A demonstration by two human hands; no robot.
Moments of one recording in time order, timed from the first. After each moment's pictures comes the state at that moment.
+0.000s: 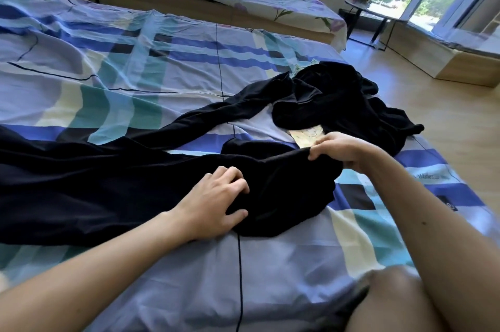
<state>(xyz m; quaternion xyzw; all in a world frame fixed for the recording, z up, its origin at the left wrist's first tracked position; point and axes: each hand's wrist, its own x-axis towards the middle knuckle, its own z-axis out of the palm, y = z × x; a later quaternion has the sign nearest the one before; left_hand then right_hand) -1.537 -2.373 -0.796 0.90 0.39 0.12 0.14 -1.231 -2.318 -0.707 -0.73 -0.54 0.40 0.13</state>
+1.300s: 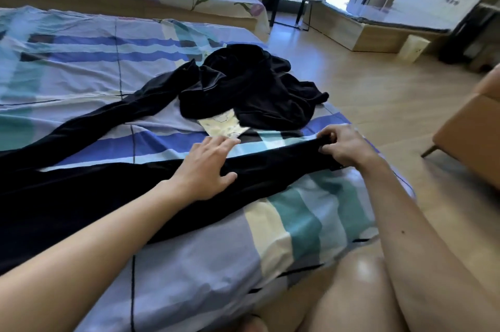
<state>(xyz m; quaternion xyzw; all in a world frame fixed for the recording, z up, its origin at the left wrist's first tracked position) -1.360 -2.347 -0.775 0.91 0.35 0.17 0.14 -1.046 -2.430 -0.714 -0.84 -0.48 0.16 0.21</state>
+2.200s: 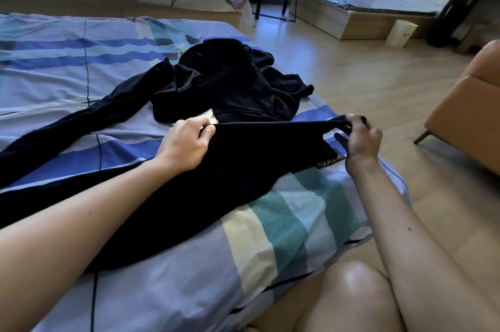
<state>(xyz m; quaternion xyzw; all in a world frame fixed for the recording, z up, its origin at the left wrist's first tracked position) -1.320 -2.296 -0.761 0.83 0.43 0.28 0.23 -0.996 -2.429 -0.750 -0.63 -0.17 0.17 0.74</state>
